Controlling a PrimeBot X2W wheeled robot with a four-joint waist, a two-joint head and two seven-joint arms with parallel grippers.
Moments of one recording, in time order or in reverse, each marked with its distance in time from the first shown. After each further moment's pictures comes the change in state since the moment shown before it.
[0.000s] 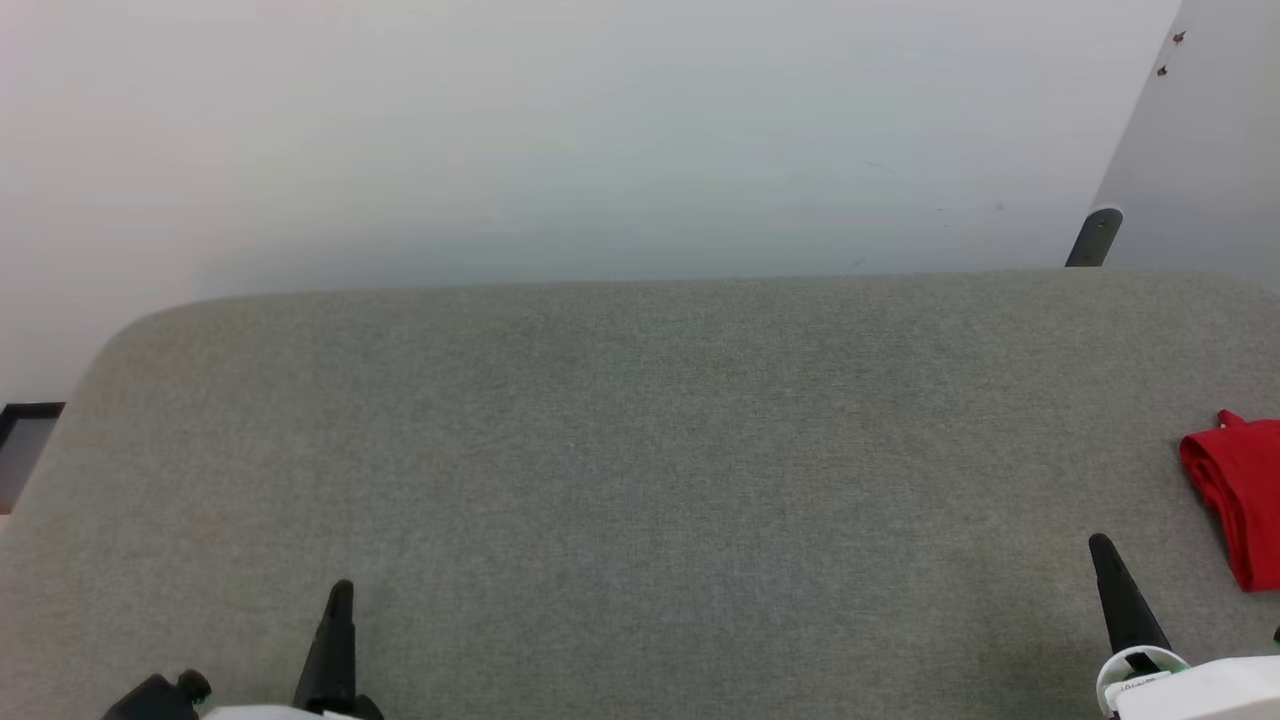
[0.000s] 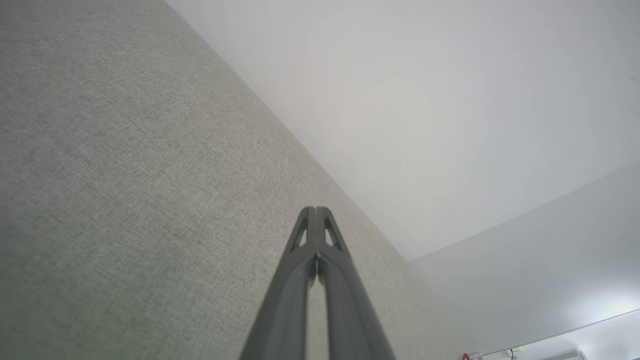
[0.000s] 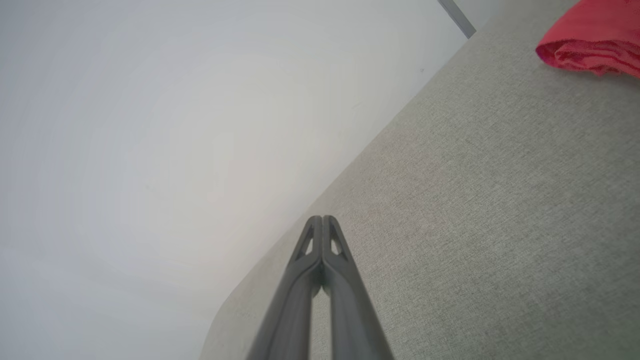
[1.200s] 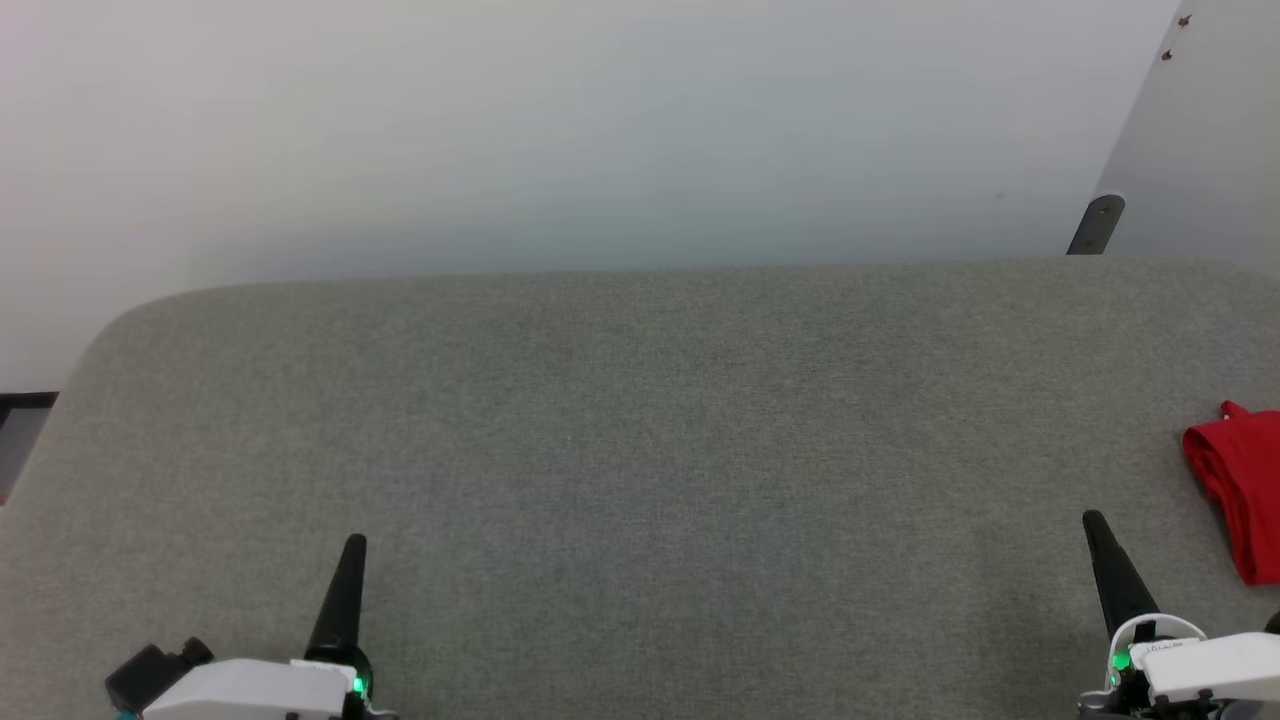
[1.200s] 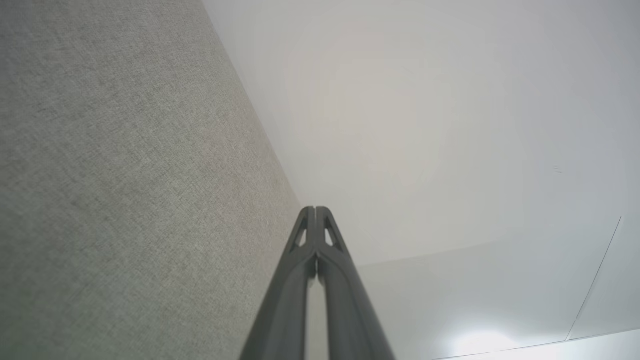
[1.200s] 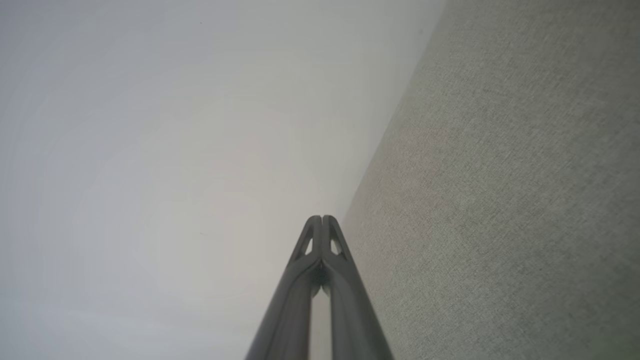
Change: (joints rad) left arm -0.088 -0.010 0.012 0.035 -0.357 0.000 0.098; right arm -0.067 0.023 -0.020 0.070 0.323 0.000 0.045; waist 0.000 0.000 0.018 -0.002
